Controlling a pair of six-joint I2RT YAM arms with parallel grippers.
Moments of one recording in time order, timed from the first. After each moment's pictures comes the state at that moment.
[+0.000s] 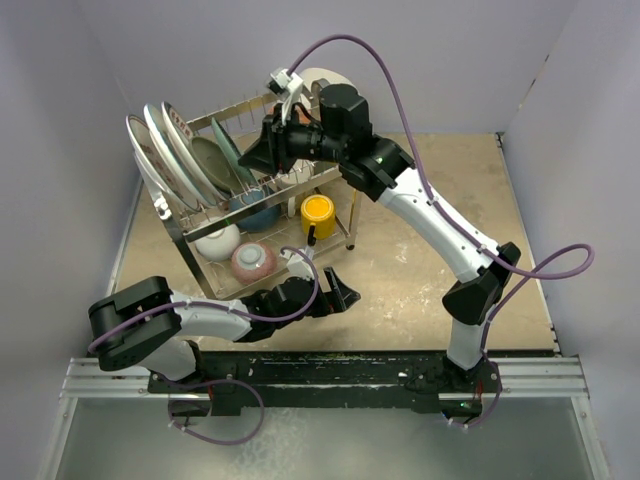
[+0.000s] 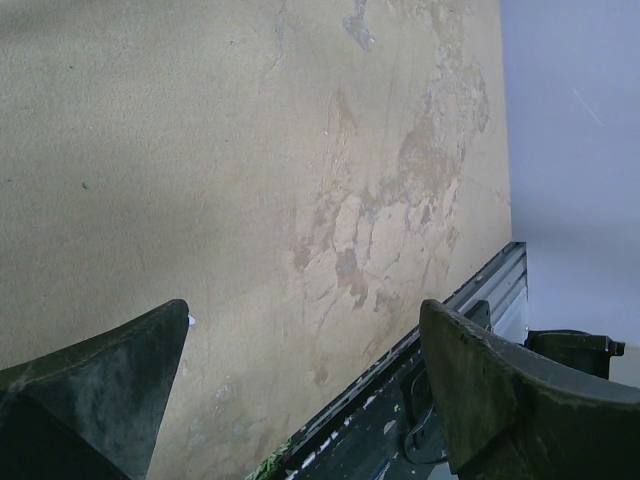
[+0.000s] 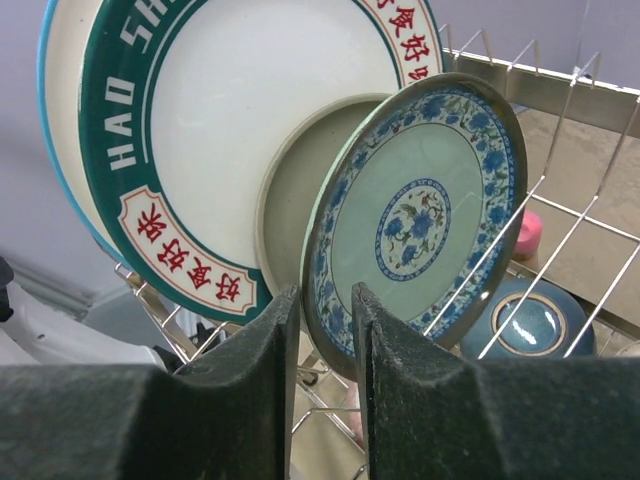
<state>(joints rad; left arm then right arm) -1.11 1.46 0.46 0.56 -0.23 -1.11 0.80 1.85 2.14 -0.40 -0.47 0.25</state>
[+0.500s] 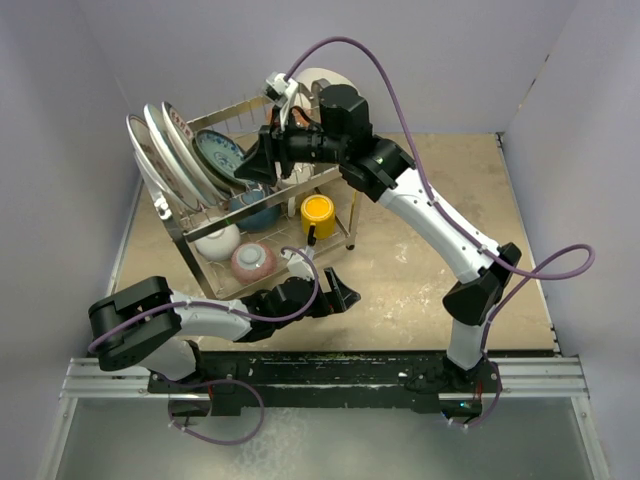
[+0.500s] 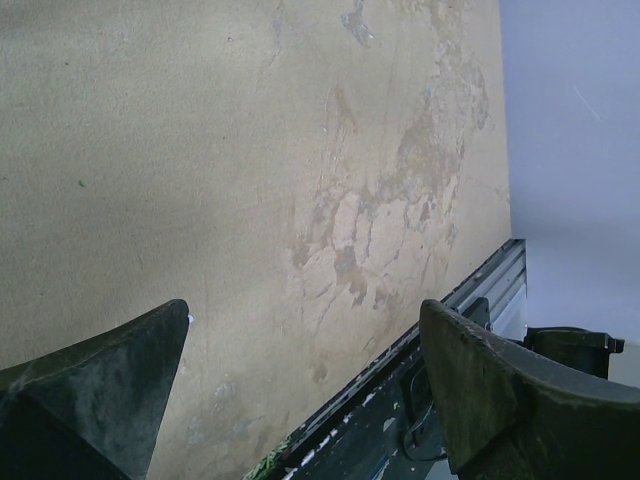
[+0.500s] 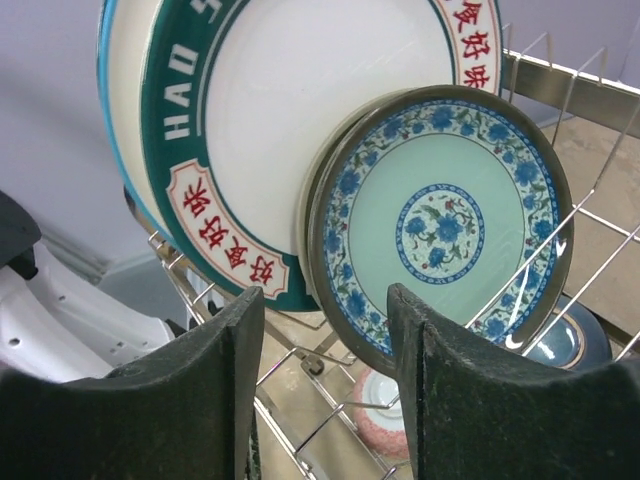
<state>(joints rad) -1.11 1.46 0.46 0.56 -0.23 -1.11 0.81 1.85 2.14 -0.40 -0.56 0.22</state>
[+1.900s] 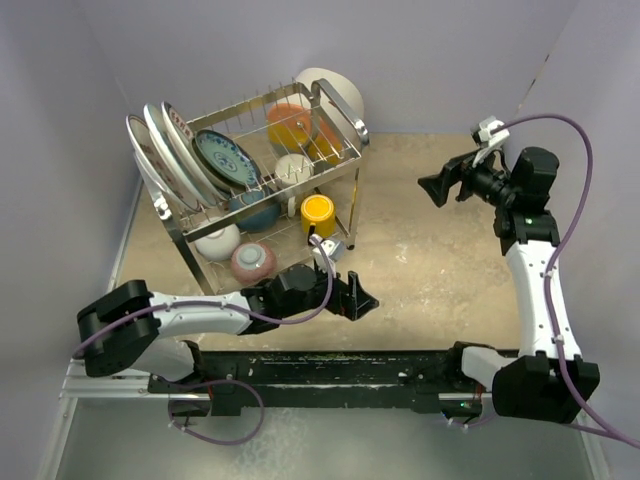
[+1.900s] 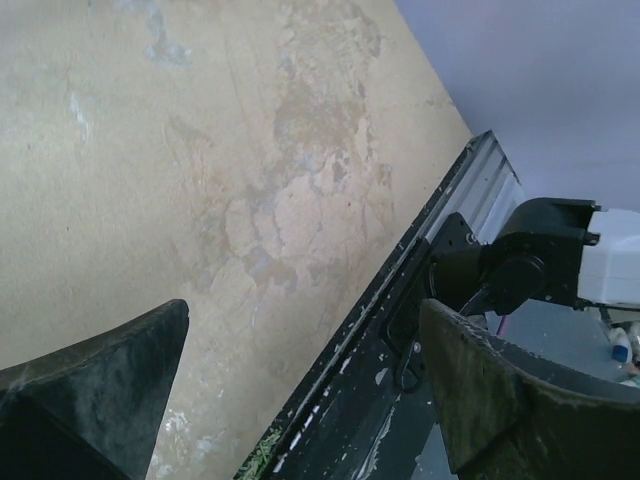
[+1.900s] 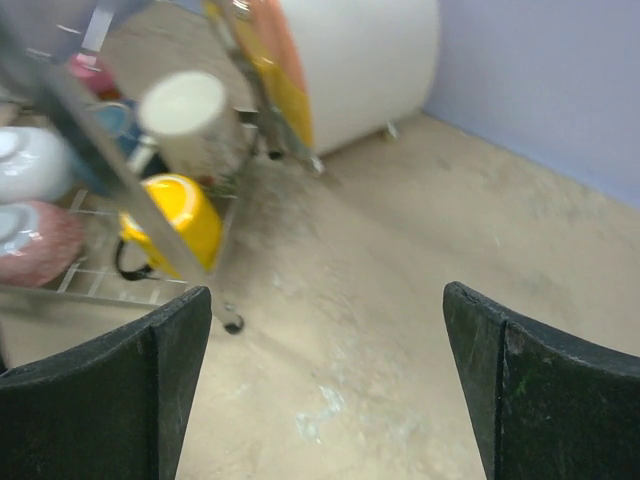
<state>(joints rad) -1.13 1.41 0.61 0.49 -0.03 -0.74 -0.12 1.13 1.16 -0.24 -0.79 -0.12</state>
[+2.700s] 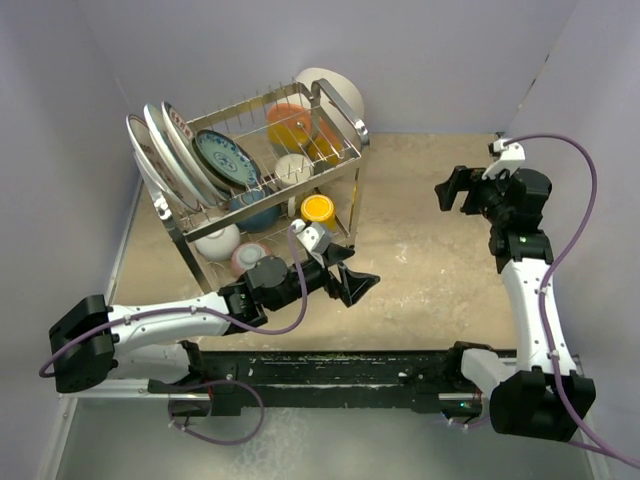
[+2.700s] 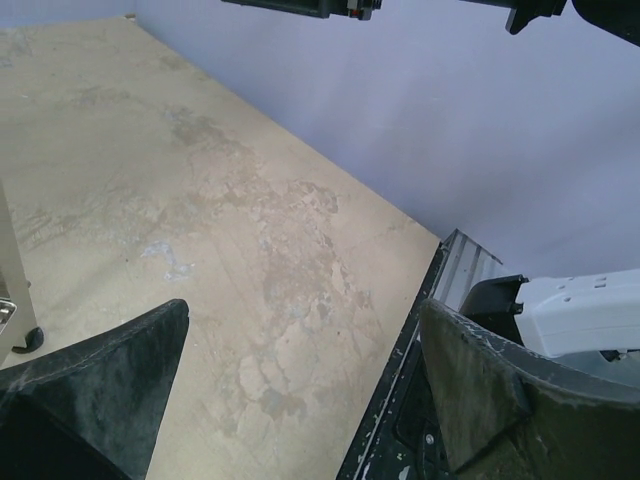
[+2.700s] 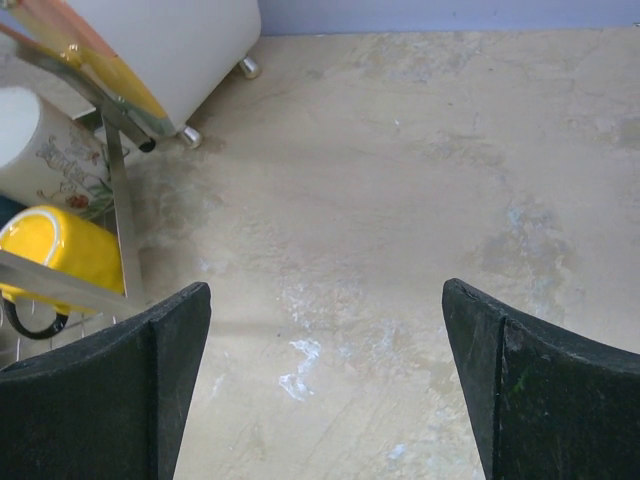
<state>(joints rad) -1.13 1.21 0.67 0.59 -0.07 -0.39 -0.14 1.04 0.96 -0.25 -0.35 0.06</state>
